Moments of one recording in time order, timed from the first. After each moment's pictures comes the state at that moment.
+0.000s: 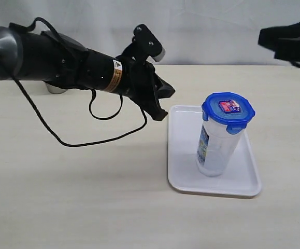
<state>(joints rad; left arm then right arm) -0.56 1.96 -1.29 1.75 -0.44 -1.34 0.06 1.03 -0.79 1.26 0.50 -1.17</state>
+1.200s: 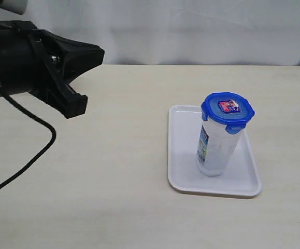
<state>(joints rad) -0.56 1.12 -0.74 1.53 -0.26 -1.39 0.06 0.32 -0.54 1.30 0.21 -1.16</state>
